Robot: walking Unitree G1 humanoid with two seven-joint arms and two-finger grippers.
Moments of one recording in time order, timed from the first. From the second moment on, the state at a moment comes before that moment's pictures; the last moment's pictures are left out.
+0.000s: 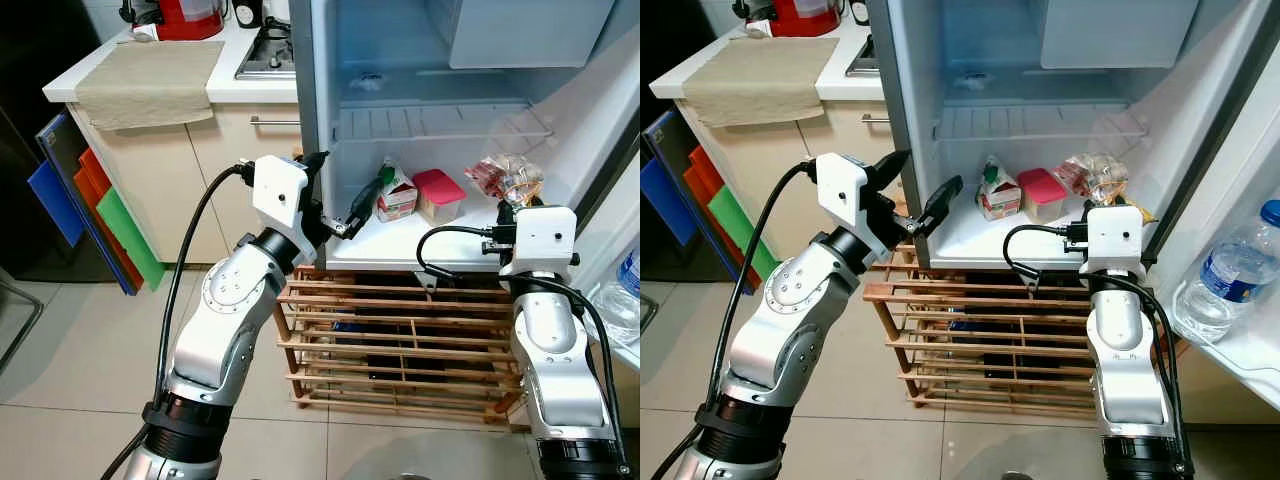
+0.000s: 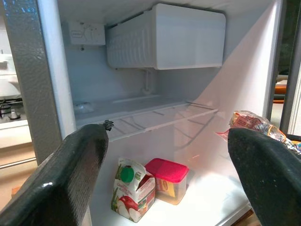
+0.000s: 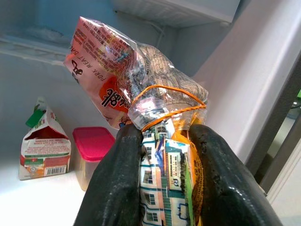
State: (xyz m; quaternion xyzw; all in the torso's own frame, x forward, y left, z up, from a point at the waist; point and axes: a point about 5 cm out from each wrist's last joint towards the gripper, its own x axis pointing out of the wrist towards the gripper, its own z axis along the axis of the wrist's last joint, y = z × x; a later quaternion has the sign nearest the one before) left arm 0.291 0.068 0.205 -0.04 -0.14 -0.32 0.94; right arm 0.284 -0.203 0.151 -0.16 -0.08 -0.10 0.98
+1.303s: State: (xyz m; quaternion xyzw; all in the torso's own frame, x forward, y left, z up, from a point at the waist) left arm 0.287 0.059 0.207 -0.03 -0.14 -0.35 0.93; right arm 0.284 -0.207 0.150 -0.16 -0.08 -0.10 0.98
